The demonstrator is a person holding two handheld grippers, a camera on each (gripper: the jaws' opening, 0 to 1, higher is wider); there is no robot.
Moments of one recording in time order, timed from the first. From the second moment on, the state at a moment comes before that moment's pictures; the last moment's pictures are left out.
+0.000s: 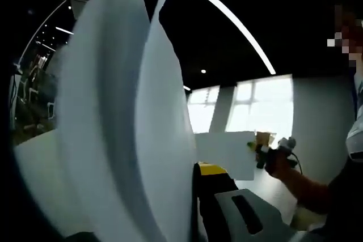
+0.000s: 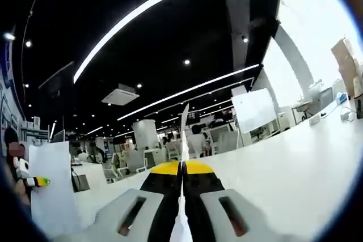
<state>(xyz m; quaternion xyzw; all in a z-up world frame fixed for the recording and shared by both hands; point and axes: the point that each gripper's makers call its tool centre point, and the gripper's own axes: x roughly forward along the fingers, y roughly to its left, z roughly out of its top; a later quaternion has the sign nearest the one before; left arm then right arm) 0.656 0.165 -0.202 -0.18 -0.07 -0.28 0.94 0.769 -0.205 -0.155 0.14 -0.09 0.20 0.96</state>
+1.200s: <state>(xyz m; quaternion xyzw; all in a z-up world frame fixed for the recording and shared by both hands) 0.657 0.178 -0.201 -0.18 -0.07 -0.26 0.95 0.736 -0.147 -0.097 0.07 -0.14 0.28 0.95</state>
